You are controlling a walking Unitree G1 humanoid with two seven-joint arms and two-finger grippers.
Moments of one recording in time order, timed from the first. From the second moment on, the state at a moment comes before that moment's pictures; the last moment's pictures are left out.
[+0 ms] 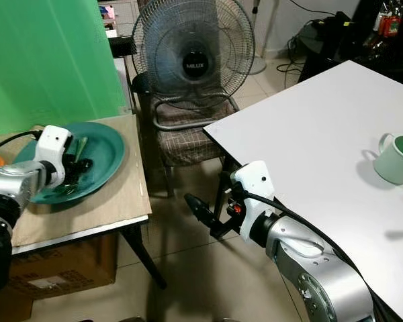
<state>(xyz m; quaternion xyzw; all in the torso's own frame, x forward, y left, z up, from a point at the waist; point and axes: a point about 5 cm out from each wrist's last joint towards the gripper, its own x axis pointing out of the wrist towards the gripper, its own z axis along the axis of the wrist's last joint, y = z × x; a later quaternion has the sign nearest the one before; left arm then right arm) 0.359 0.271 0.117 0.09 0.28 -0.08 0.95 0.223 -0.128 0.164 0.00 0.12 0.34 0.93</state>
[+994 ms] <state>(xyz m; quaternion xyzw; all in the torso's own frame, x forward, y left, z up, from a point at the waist) 0.353 0.288 0.122 0.10 0.30 -0.09 0.95 0.206 -0.124 0.163 -0.04 0.16 0.53 0.83</state>
